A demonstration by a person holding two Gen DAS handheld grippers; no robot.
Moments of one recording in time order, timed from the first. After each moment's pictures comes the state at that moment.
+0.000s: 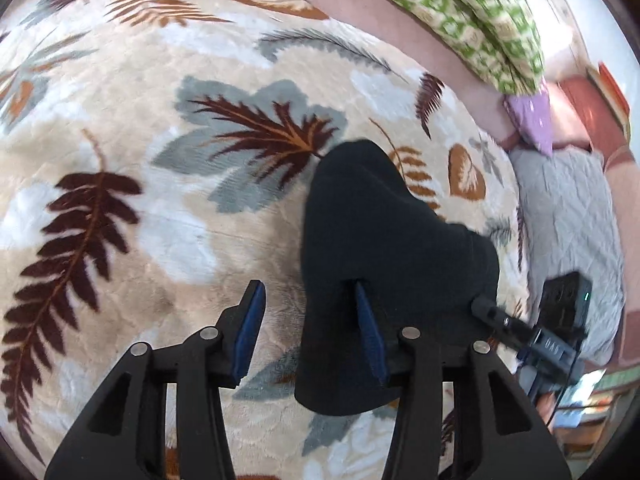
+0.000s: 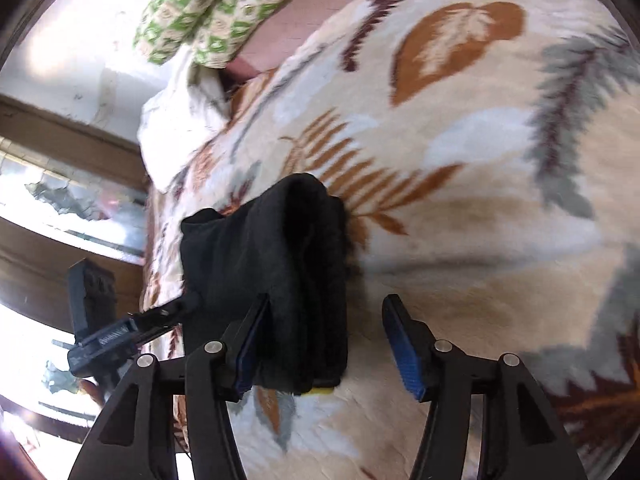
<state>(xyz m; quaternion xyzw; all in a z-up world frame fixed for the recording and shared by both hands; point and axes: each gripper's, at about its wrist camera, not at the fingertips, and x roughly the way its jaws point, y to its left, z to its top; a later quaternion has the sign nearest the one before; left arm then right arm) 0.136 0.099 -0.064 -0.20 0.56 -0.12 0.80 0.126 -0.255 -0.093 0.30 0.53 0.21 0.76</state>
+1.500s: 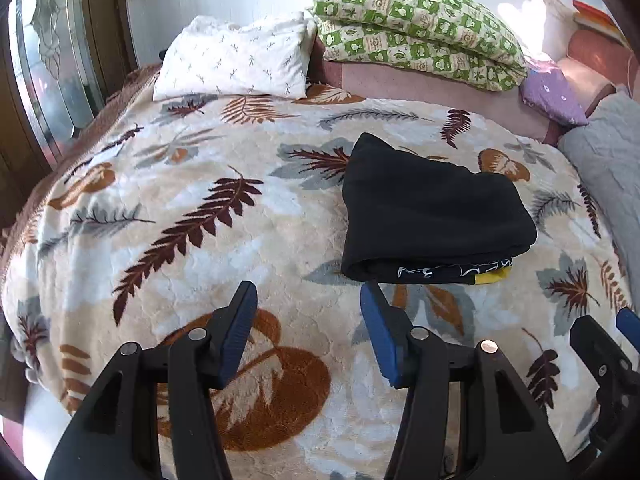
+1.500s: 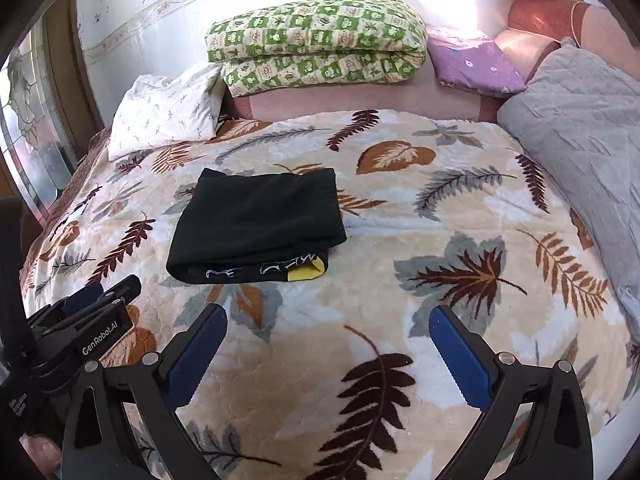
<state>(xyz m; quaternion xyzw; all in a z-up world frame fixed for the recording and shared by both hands) -0.028 0.041 -0.030 -0.01 0.39 0.07 0.92 -0.057 -0.179 -0.001 0.04 0.39 0.02 0.92</state>
